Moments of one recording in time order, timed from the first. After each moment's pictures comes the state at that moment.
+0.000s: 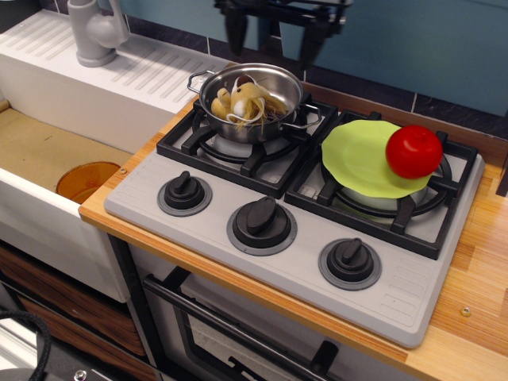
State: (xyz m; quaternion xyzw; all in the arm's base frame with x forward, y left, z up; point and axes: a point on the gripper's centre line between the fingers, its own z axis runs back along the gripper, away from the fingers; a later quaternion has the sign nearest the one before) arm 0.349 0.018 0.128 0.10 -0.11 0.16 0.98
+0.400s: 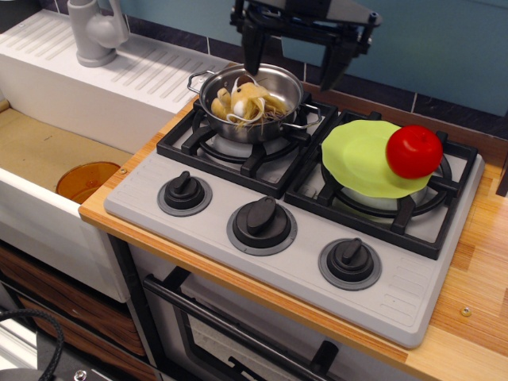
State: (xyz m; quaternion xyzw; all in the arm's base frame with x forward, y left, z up) arm 0.322 -0.015 0.131 0.10 -0.12 0.17 0.97
